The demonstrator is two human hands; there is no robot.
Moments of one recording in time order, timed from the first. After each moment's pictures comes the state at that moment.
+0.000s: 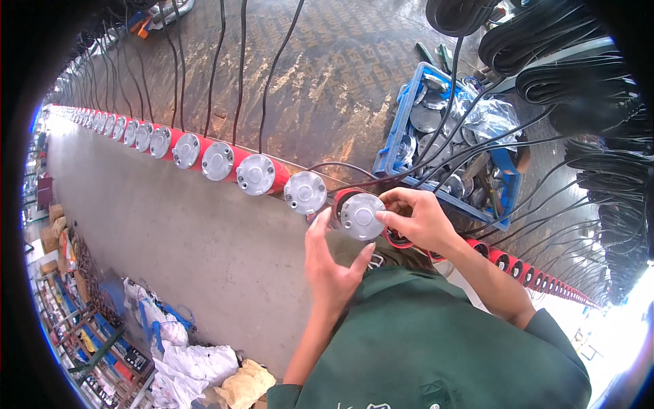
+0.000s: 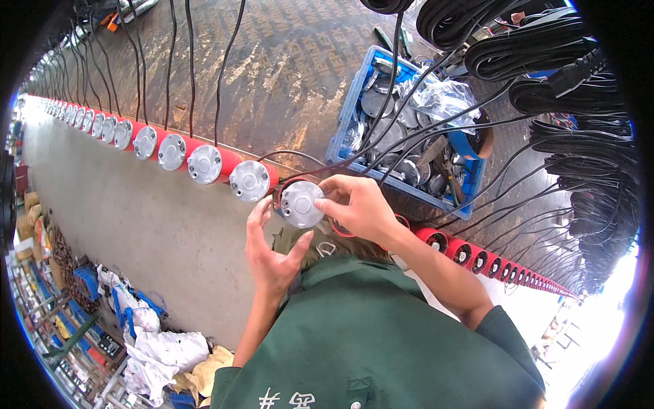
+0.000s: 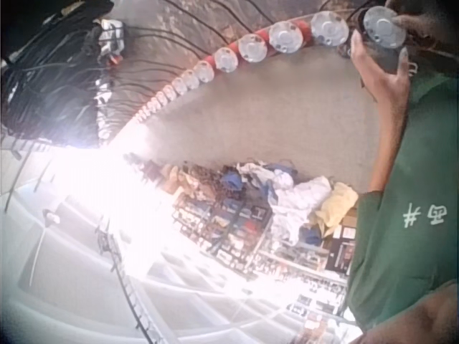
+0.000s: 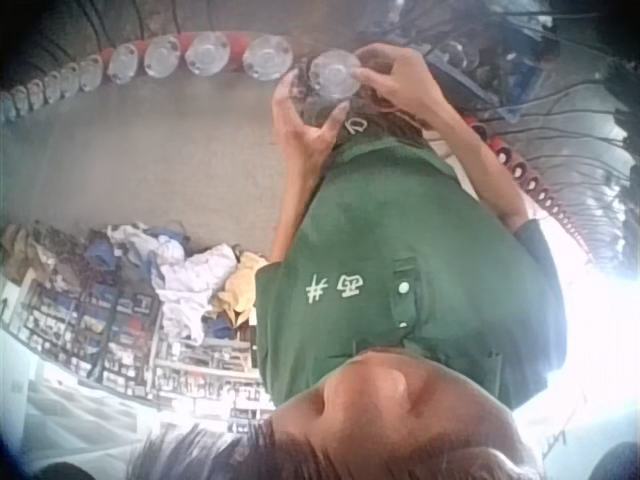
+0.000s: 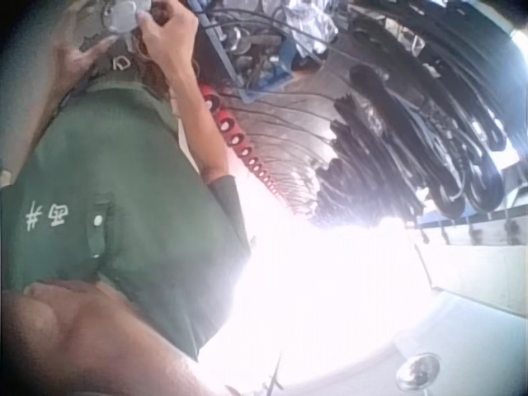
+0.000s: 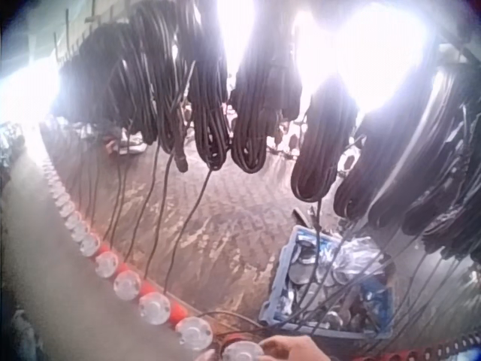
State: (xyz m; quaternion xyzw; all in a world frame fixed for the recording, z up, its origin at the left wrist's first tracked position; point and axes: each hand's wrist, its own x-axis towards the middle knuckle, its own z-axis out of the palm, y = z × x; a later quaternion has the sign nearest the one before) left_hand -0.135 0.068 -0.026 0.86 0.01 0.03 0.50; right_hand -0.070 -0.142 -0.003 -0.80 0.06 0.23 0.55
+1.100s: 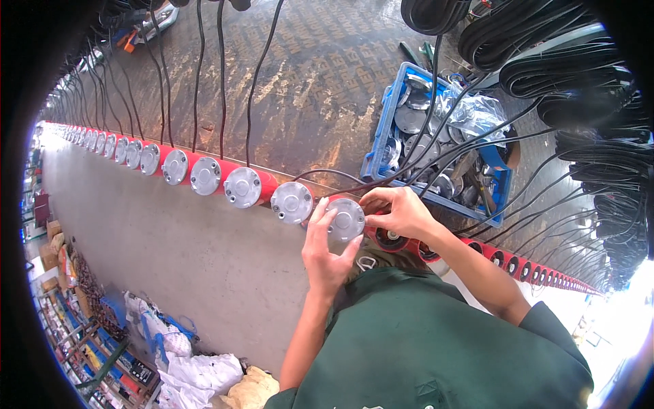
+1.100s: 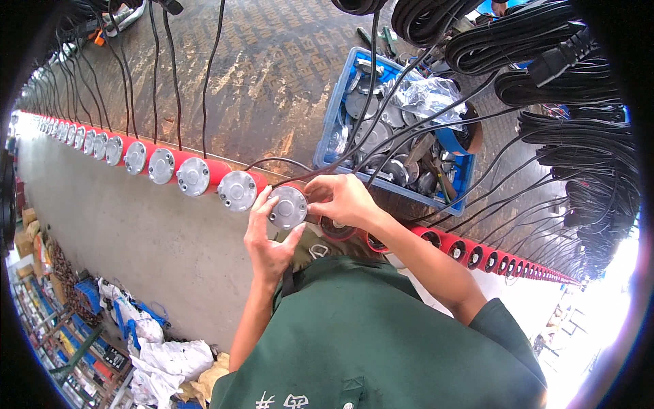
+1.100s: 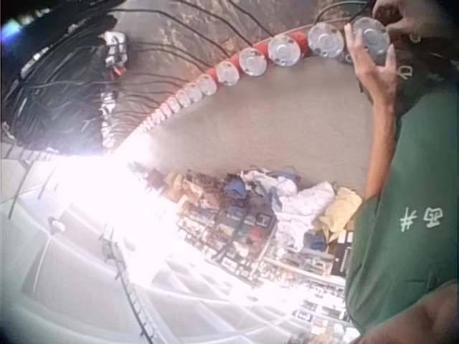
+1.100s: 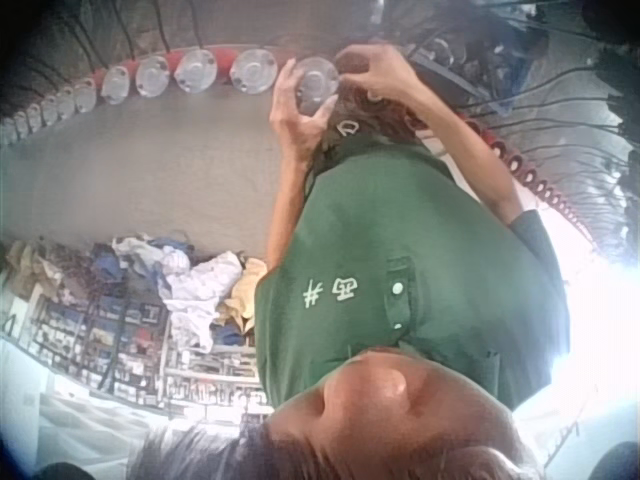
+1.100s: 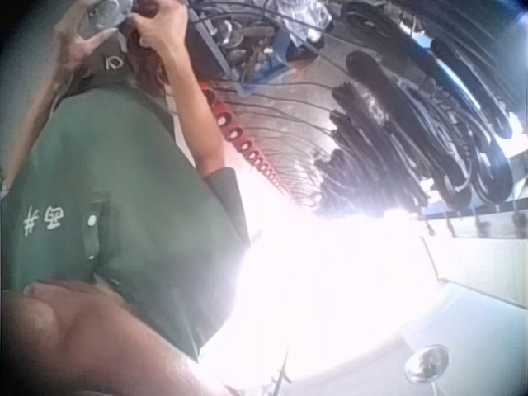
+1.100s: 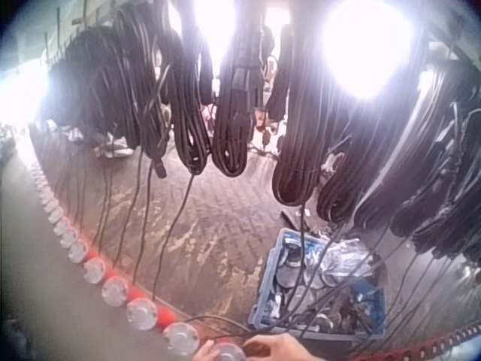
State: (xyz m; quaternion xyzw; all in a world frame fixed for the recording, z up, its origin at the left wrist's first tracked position) left_hand -0.109 0.057 -0.059 0.83 -0.04 0.05 0.55; right_hand -0.054 -0.161 -0.049 -0.81 0.00 0.28 0.51
